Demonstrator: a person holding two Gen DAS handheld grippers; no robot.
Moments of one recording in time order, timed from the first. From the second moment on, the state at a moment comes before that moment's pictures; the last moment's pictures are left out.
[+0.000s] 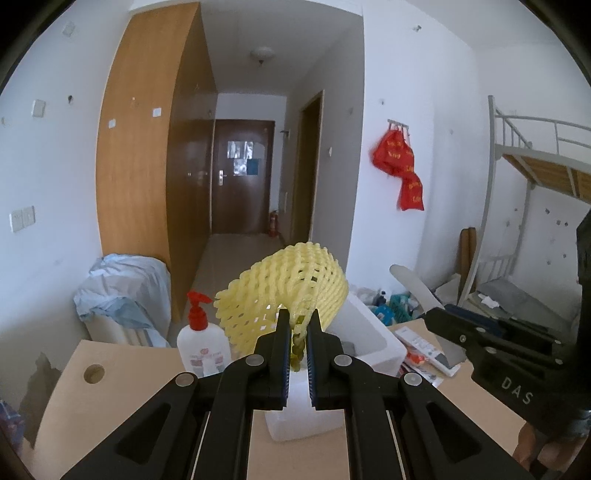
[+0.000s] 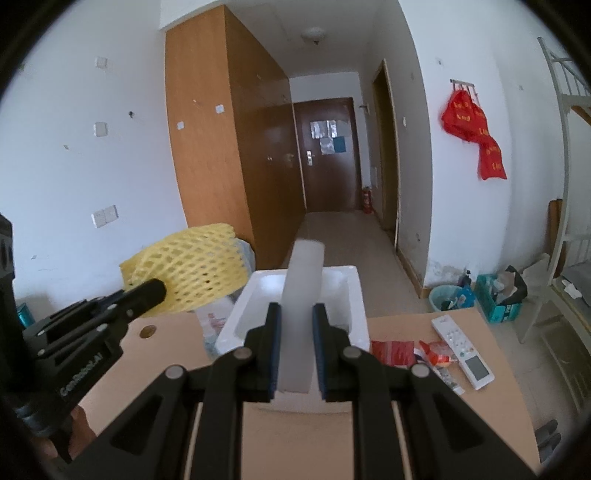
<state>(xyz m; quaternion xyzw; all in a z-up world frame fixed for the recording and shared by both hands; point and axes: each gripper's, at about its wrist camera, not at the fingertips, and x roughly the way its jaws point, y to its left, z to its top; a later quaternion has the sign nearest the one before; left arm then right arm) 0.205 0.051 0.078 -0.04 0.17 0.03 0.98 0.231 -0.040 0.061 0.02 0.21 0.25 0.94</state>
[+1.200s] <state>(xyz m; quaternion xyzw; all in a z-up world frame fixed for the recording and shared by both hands) 0.319 0.065 0.041 -0.04 0.26 -0.01 0.97 0.304 -0.015 0.035 -0.01 0.26 0.25 0.93</state>
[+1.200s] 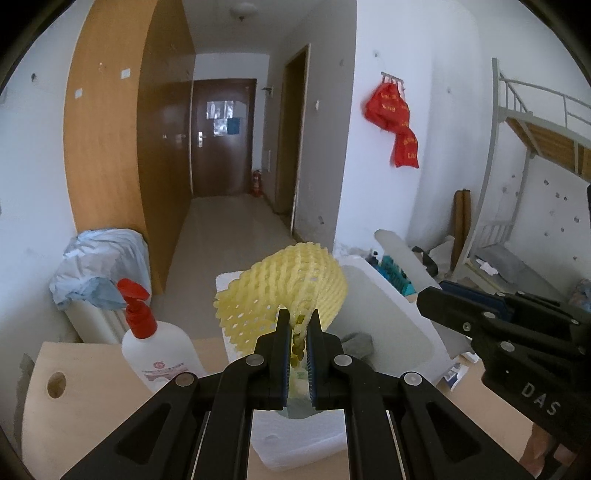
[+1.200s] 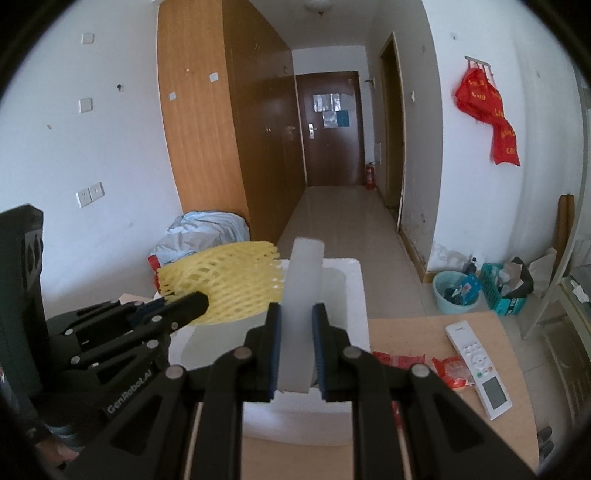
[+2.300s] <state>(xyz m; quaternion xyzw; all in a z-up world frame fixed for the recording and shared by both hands) 0.319 0.061 0.037 -0.01 0.24 0.03 0.97 0.301 -0.019 0.039 0.00 0.25 0.25 0.93</state>
